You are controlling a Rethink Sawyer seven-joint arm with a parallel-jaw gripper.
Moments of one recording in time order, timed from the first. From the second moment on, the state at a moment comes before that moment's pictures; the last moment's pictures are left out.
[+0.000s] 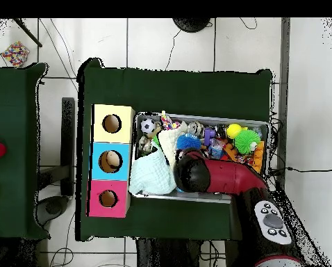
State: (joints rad) arm -0.42 -0.62 0.07 1.74 -0.31 0.27 1.58
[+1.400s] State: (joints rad) arm -0.45 -0.66 0.20 1.77 -0.31 0.09 1.58
